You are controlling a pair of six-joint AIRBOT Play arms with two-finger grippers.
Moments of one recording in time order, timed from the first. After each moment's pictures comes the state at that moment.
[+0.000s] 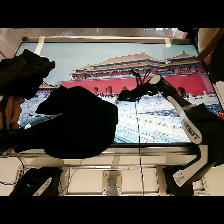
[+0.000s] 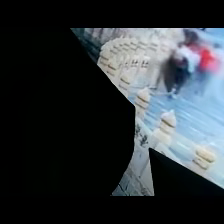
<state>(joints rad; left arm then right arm) -0.41 -0.44 0.92 1.96 -1.73 -2.01 0.25 -1.78 1.42 -0.75 1.09 1.17</state>
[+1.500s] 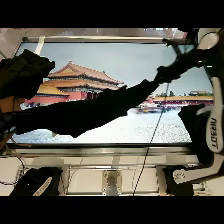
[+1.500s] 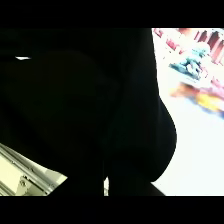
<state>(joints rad) -0.36 -0.53 0.92 2.13 -1.46 -2.01 -0.03 -1.54 1.89 -1.02 1.78 1.36</state>
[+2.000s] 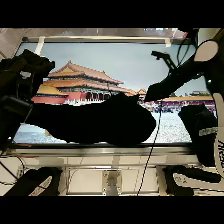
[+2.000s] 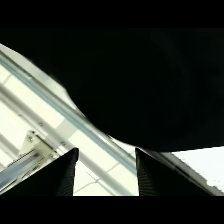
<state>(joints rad) -0.26 -0.87 0.93 2.23 -1.26 -1.89 0.16 -1.36 1.60 -1.11 1.75 1.38</state>
